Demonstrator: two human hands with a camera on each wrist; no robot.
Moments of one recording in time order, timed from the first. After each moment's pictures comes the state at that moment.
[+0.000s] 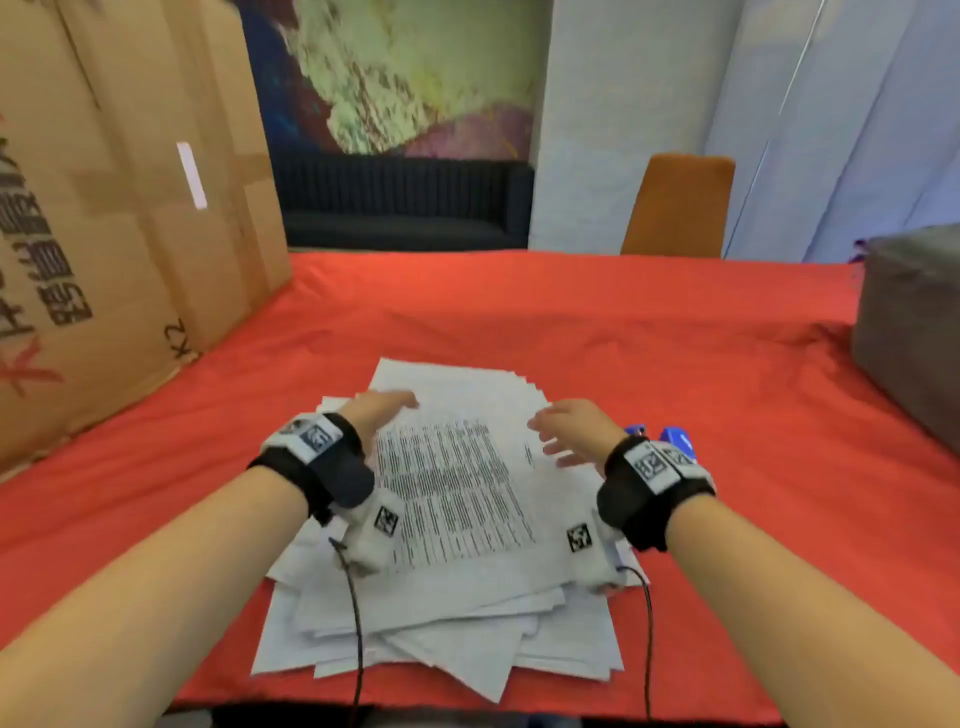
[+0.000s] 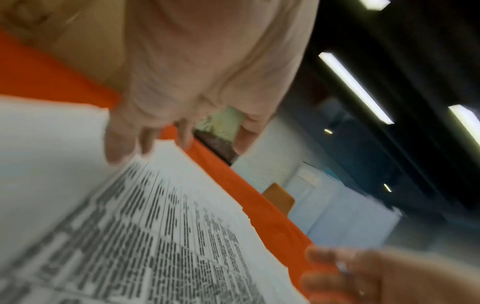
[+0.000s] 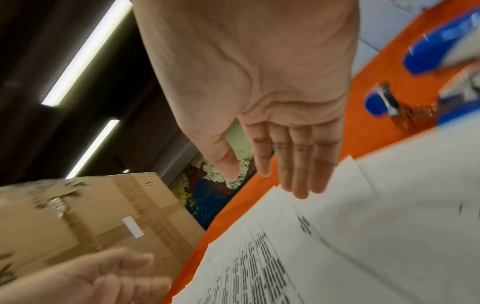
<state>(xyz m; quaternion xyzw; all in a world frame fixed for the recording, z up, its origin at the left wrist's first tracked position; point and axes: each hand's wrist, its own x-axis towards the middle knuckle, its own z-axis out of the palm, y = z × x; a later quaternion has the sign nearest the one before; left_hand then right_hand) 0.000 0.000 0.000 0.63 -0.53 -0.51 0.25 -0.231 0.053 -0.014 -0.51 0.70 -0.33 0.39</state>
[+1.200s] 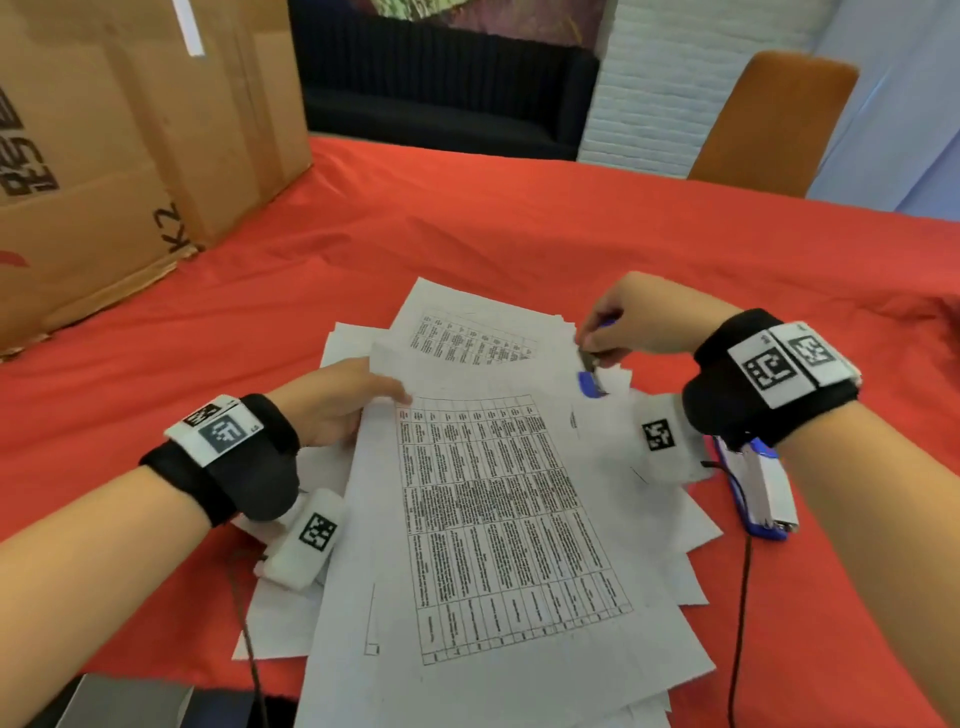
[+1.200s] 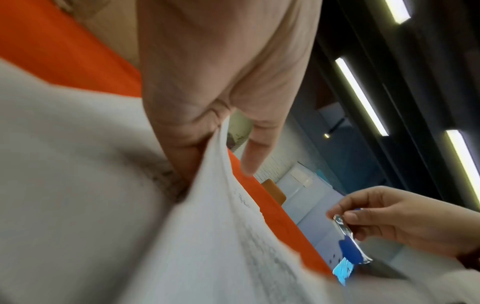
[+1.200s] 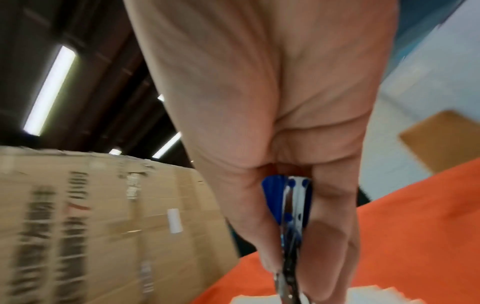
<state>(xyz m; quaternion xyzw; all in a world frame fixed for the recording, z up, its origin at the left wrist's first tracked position) 0.055 -0.017 -0.049 0.53 -0.47 -0.65 0.26 -0.234 -0.005 0.058 -0.73 0.65 -0.07 0.18</state>
